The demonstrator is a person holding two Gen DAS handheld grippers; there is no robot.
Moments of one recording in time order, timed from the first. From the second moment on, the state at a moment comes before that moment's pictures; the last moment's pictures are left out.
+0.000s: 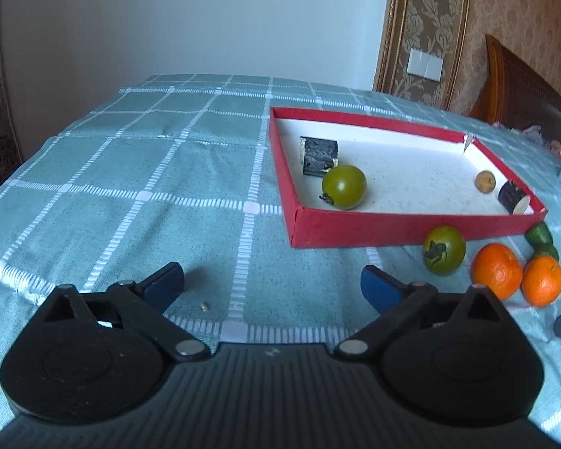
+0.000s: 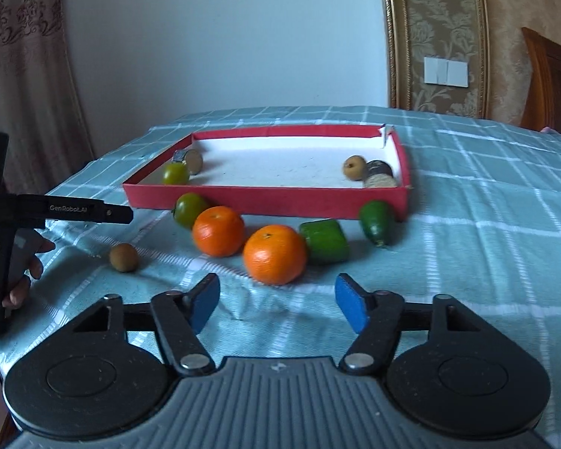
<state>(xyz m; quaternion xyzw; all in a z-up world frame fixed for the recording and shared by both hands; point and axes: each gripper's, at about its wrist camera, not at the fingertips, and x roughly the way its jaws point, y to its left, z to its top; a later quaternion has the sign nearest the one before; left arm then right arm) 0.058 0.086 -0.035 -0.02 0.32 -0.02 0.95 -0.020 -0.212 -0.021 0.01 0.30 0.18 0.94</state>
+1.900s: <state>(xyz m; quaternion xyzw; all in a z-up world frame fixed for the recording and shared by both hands) 0.061 0.076 -0.037 0.01 0.33 -0.01 0.94 0.157 -0.167 -0.015 -0.08 0.28 0.10 0.95</state>
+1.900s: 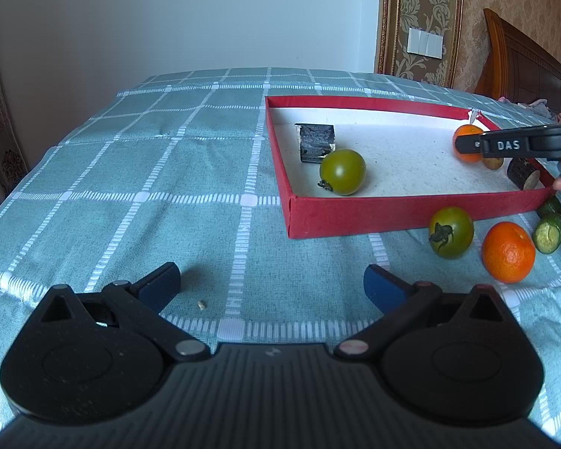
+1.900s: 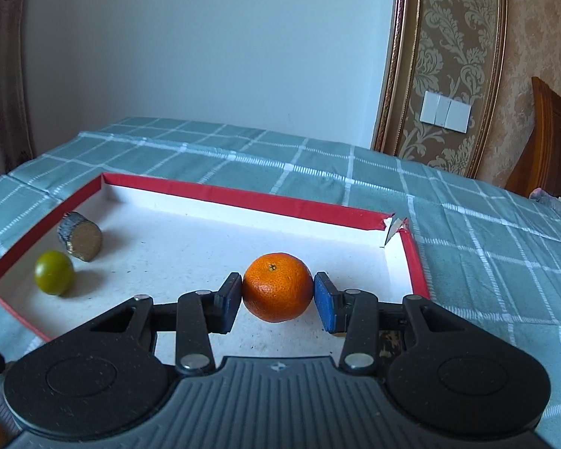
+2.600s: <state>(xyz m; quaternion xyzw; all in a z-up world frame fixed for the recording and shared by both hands) 0.060 0.076 -0.037 0.01 0.33 -0.01 0.94 0.157 -0.168 -0.014 -0.07 0.30 0.10 0.95</state>
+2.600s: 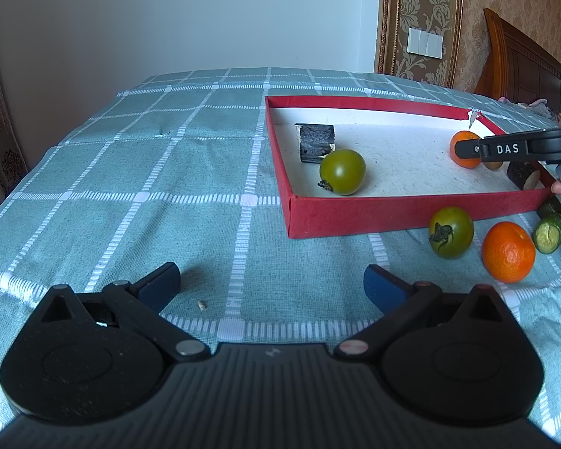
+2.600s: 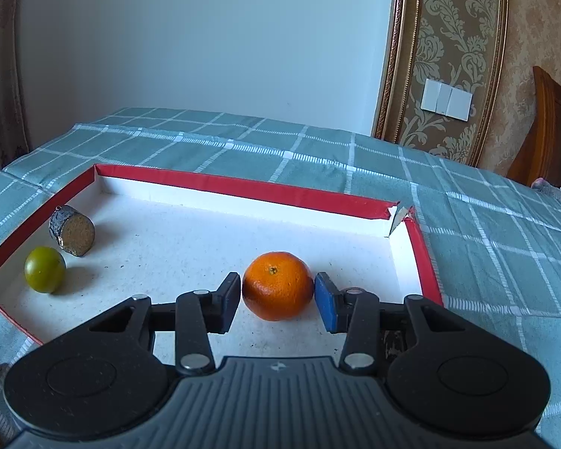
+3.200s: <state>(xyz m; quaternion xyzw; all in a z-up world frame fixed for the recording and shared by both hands) 0.060 0.076 -0.037 0.01 0.33 -0.01 0.94 0.096 -0.194 0.006 -0.06 0.28 0.11 0.95</state>
